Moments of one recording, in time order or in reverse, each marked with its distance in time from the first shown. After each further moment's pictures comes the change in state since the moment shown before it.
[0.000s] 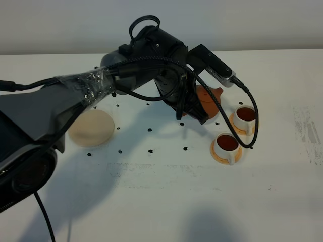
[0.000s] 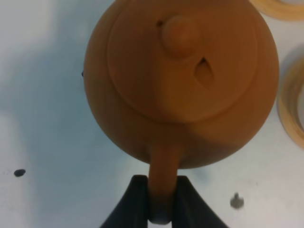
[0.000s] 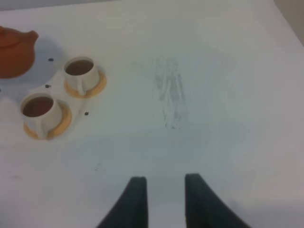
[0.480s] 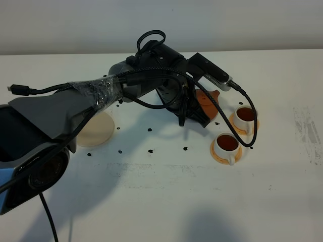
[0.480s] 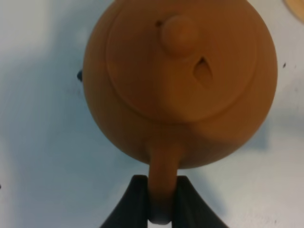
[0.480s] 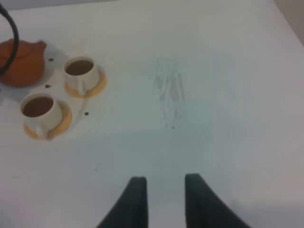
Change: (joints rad) left arm 0.008 0.061 0.000 -0.003 -0.068 -0.048; right arm 0.000 0.000 0.000 0.000 0.000 0.000
